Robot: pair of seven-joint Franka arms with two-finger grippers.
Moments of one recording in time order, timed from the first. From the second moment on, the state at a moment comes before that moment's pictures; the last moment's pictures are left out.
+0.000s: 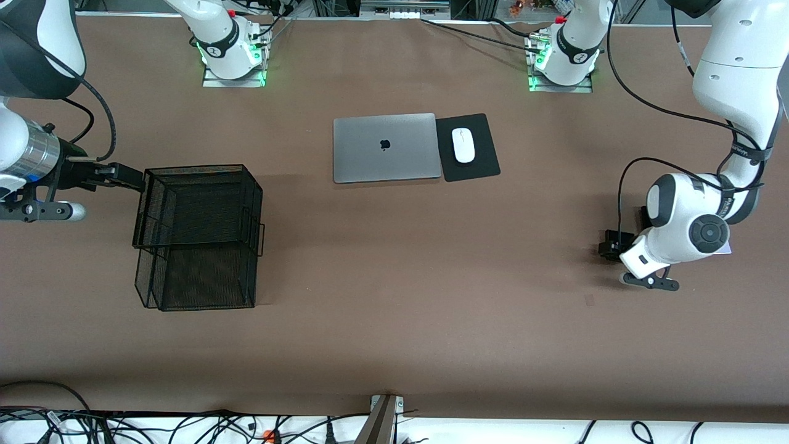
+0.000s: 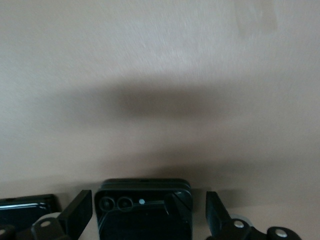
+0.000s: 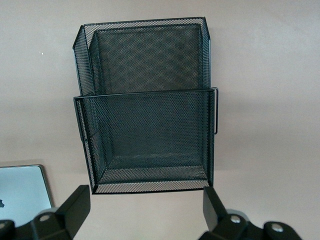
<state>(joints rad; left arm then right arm) 0.25 0.66 -0.15 -1.82 0.24 2.34 0.12 -0.01 0.20 0.04 -1.53 0.00 1.61 0.05</state>
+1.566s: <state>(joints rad) 0.28 0.60 -0.15 -1.95 0.28 2.44 0.11 -0.01 0.20 0.04 -1.53 0.00 1.61 0.05</state>
